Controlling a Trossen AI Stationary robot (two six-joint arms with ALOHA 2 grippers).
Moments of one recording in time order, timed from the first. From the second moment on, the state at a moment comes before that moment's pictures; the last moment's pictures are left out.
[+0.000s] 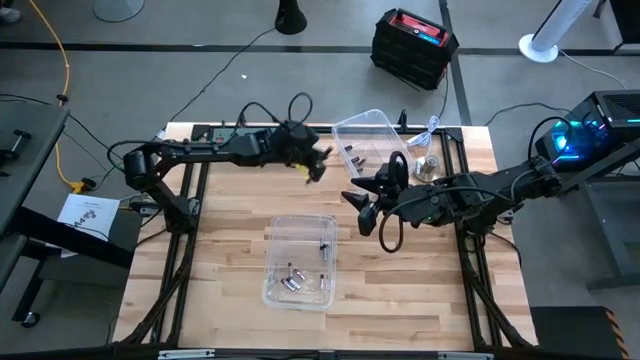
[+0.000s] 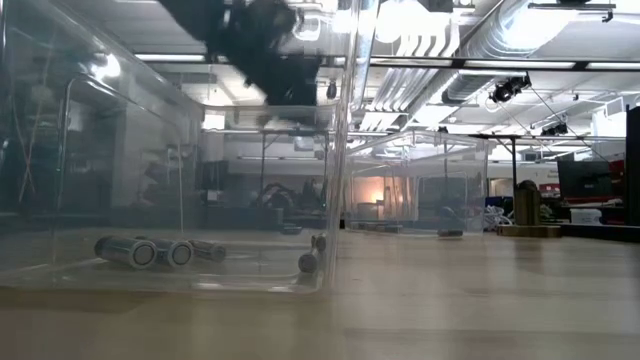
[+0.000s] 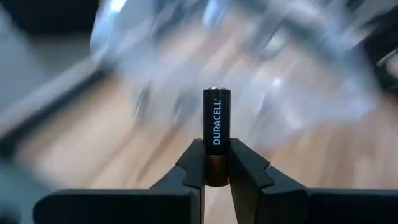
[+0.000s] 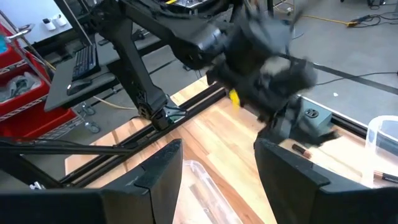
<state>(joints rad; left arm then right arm) 0.36 1.65 1.16 -0.16 -0.05 -0.28 0.35 1.43 1.57 -0.61 0.72 0.63</state>
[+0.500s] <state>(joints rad) 0.38 2.00 1.64 -0.36 -0.04 -0.18 0.34 1.43 1.57 -0.58 0.74 0.62</state>
